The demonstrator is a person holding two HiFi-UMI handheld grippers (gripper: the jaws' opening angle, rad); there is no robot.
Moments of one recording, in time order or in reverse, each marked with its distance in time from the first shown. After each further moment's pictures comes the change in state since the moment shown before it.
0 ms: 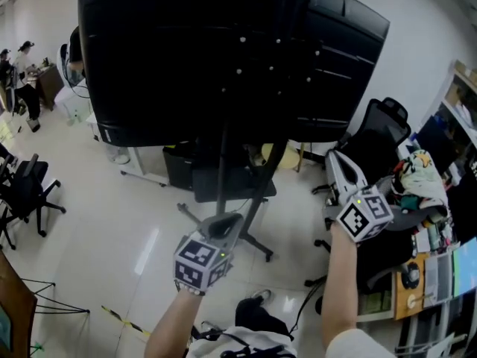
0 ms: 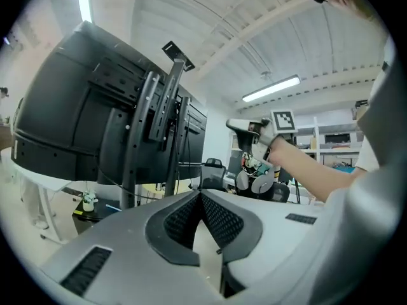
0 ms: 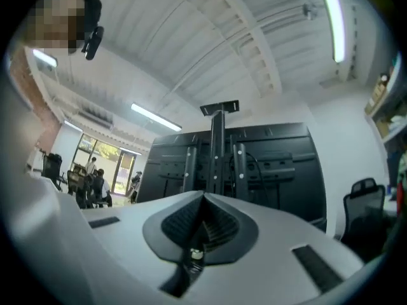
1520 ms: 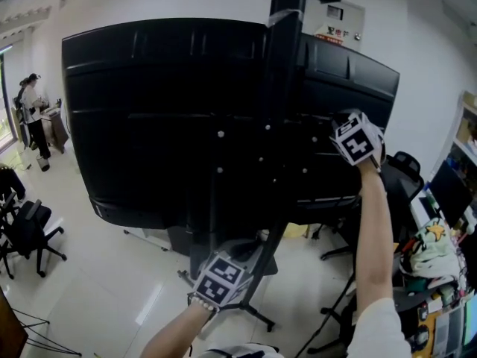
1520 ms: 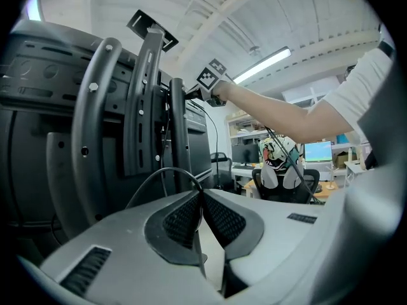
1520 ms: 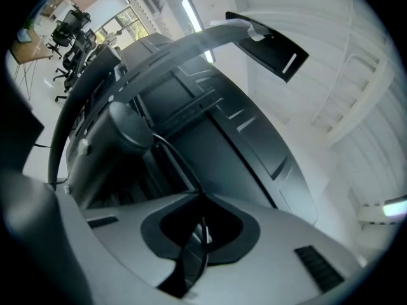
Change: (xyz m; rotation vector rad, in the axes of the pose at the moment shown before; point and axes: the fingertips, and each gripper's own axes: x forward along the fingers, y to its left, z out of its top) left arm 0.198 0.072 0.102 0.249 0.070 0.002; right arm 0.297 -0.237 0.120 -0.896 0.507 -0.229
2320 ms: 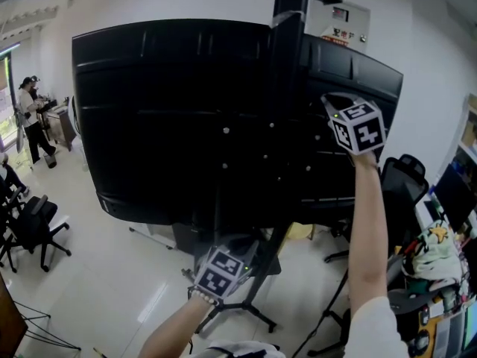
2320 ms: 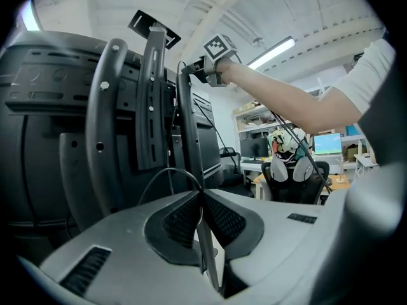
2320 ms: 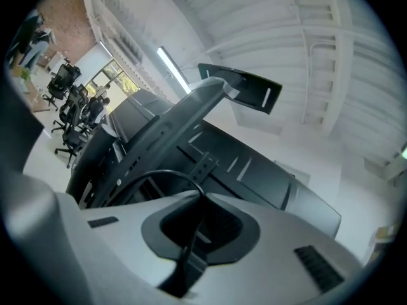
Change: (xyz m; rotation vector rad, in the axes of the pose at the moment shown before) left arm -0.002 0.018 -0.012 0.015 0.035 0.089; right arm -0.046 -0.003 0.090 0.258 -0.337 0.072
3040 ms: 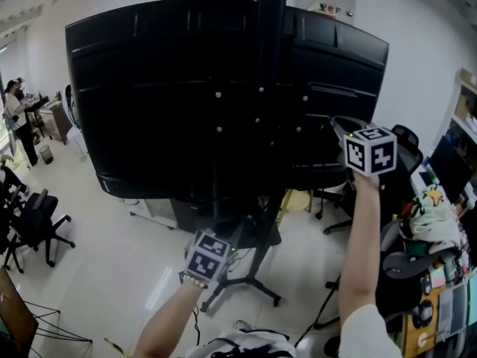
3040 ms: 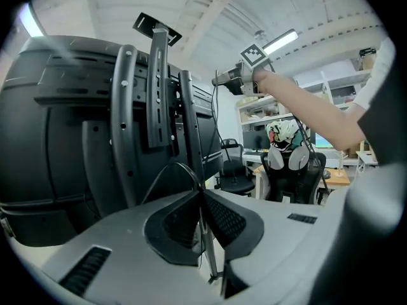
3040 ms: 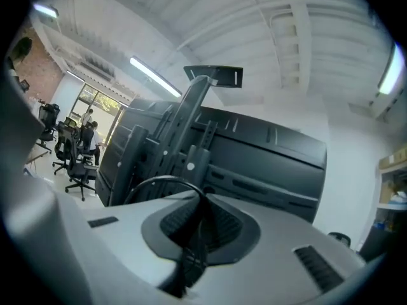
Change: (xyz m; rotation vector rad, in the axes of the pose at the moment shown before) left arm -0.048 -0.014 -0.046 -0.011 0.070 0.040; right arm -0.114 0.054 -0.099 0.321 0.108 0.039
